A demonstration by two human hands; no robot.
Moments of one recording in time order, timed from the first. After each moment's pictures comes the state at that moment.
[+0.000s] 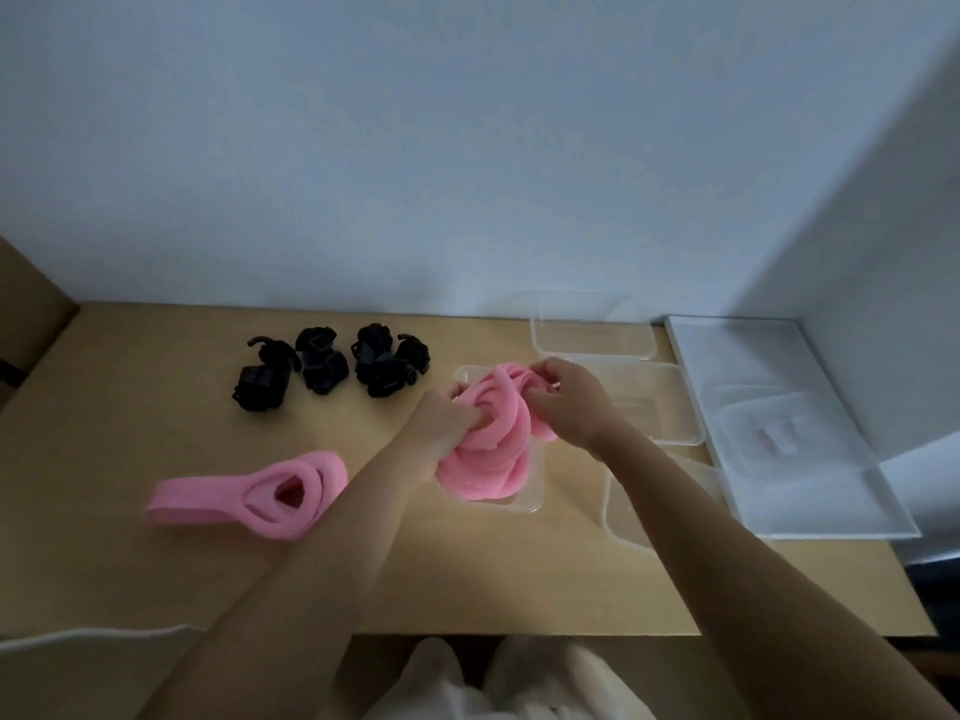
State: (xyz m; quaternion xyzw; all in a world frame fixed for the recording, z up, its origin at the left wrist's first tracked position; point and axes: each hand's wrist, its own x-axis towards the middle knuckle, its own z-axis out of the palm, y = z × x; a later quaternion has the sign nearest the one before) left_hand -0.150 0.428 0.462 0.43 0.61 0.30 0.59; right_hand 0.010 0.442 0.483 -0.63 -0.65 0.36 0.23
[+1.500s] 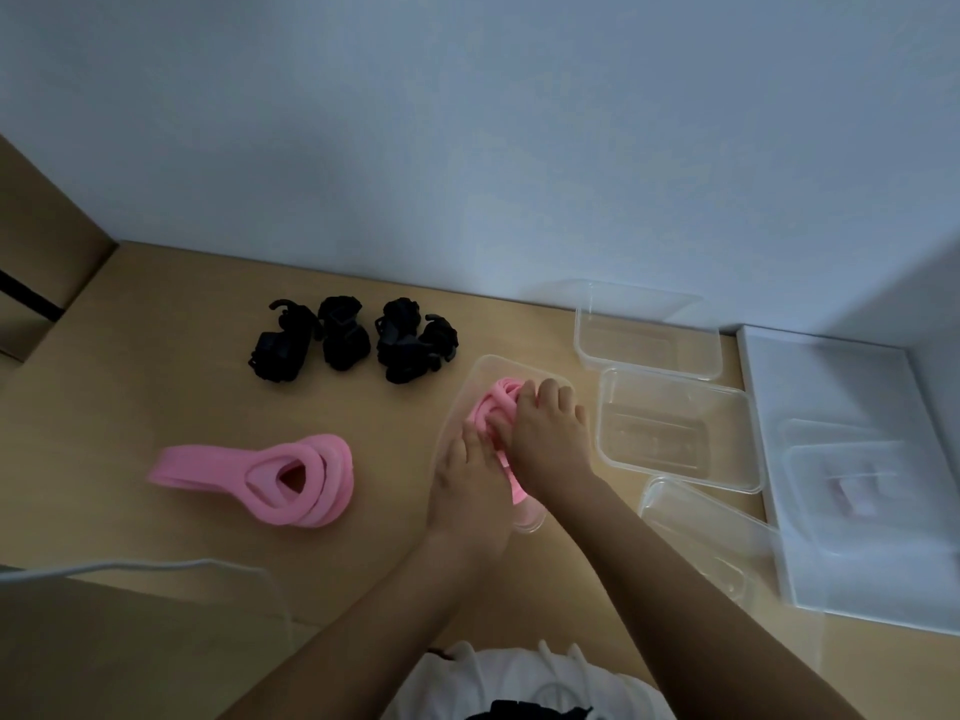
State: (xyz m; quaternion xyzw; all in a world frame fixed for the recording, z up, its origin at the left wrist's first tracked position) left_hand -0.113 0.389 0.428 0.69 0.69 -0.13 0.14; right_hand -0.031 0.452 0.425 -0.62 -0.77 0.11 -0.04
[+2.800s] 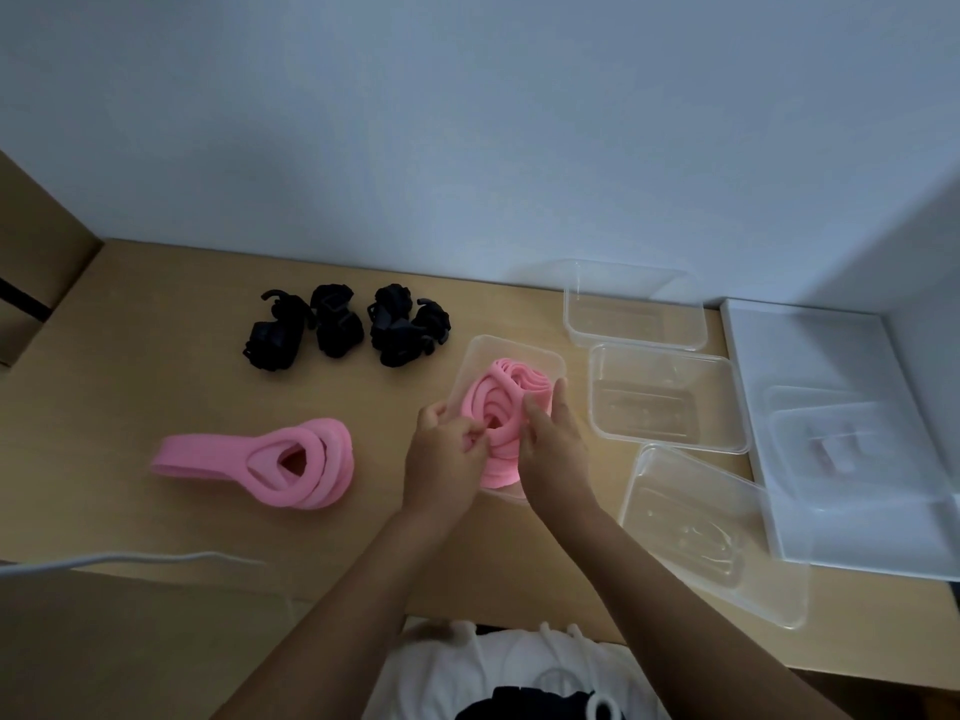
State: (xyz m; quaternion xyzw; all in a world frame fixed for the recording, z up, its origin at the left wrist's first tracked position) left_hand -0.136 0.385 0.414 0.54 0.73 0.26 0.32; right_hand -0.017 0.406 0.413 -0.65 -0.68 0.30 0.15
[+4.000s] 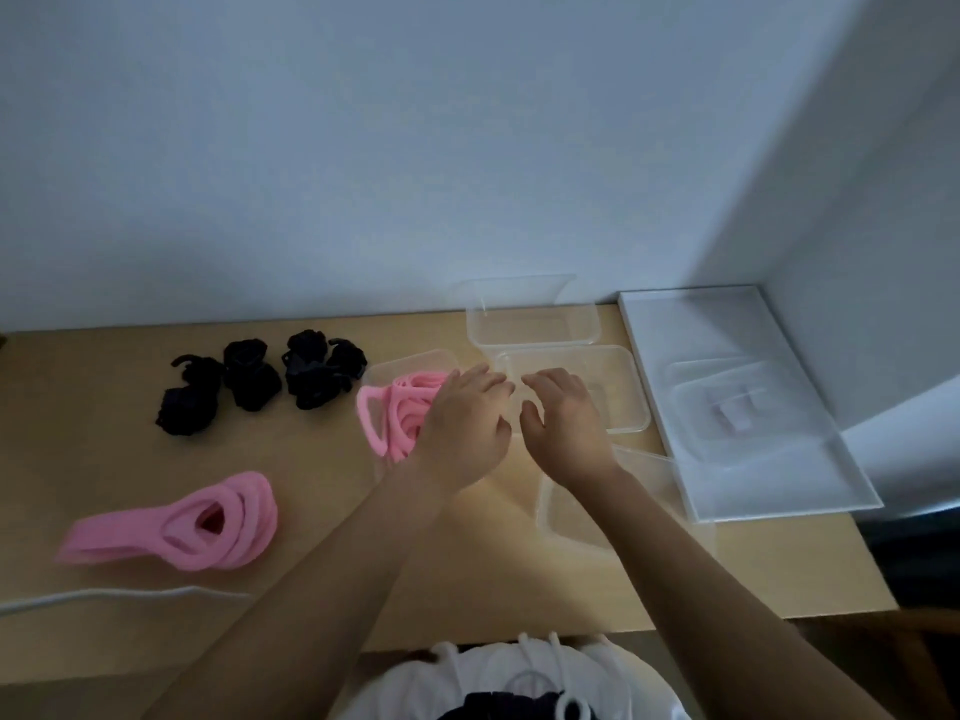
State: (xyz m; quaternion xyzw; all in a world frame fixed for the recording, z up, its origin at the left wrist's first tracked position) left_hand -0.058 0.431 0.454 0.82 0.53 0.16 0.14; right_hand 0.074 0.425 0.442 -0.63 -0.72 0.15 0.25
